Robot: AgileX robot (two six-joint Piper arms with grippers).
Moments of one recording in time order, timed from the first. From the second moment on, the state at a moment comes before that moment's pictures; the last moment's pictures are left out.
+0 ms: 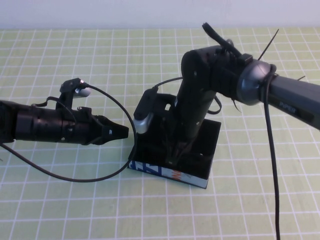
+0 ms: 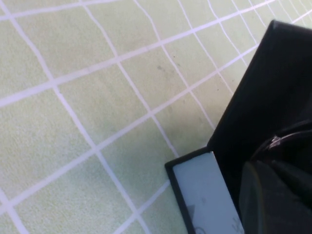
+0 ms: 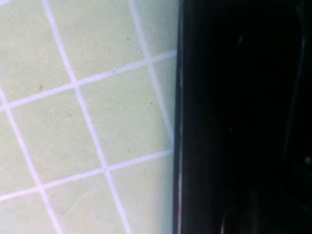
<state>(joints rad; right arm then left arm) 0.64 2.14 -1.80 0.23 1.13 -0.73 -0.10 1.88 -1.01 -1.45 0.91 1.47</state>
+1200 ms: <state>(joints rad) 0.28 1.70 -1.19 0.29 0.80 -0.03 -0.10 1.88 -1.01 -1.44 0.92 1.47</state>
